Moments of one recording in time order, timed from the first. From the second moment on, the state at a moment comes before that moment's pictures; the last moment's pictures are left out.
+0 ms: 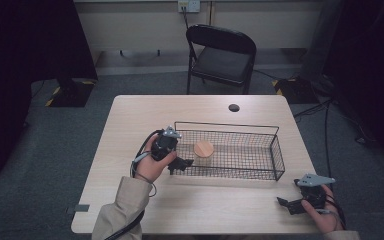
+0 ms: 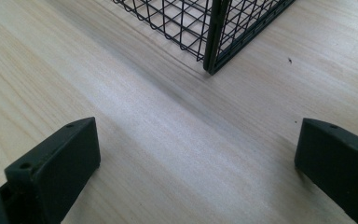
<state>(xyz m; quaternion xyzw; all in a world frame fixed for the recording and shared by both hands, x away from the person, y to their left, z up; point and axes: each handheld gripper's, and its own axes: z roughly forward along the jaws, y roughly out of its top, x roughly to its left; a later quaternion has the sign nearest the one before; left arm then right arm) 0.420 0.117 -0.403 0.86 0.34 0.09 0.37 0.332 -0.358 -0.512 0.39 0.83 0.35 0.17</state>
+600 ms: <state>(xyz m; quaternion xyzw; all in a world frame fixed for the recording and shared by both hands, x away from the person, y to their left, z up) 0.409 0.154 -0.413 0.85 0.36 0.09 0.37 0.332 -0.358 -0.512 0.39 0.83 0.35 0.17</state>
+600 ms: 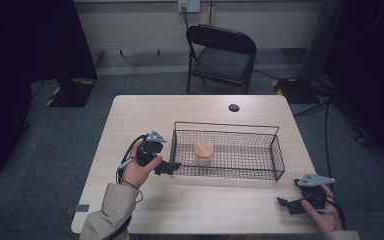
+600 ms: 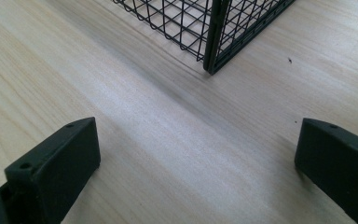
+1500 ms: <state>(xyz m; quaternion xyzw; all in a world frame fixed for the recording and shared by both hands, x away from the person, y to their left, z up) 0.392 0.193 -0.438 0.84 0.38 0.10 0.37 0.332 -0.358 -0.512 0.39 0.83 0.35 0.17</state>
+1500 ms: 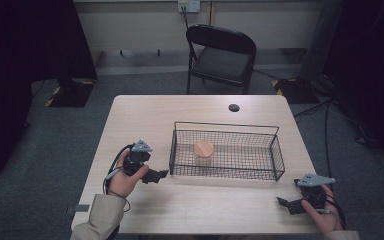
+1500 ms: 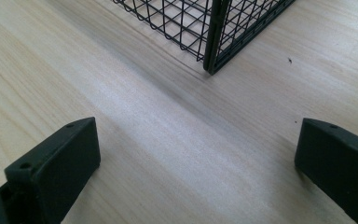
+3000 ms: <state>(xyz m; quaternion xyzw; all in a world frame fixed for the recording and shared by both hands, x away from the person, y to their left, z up) 0.356 0.254 -0.485 0.82 0.43 0.09 0.36 0.332 -0.358 -0.512 0.39 0.83 0.35 0.17</state>
